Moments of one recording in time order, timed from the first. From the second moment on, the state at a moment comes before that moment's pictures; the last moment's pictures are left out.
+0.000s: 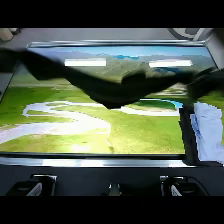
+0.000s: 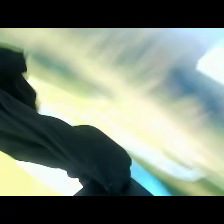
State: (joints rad) left arm 0.02 -0.83 1.45 1.07 -0.91 -1.45; right arm 0.04 -0.81 1.45 -1.44 1.17 1.14
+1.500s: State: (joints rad) left arm 0.12 -1.26 1.42 1.29 -0.90 -1.57; right arm 0.04 -1.22 1.08 -1.28 0.81 1.41
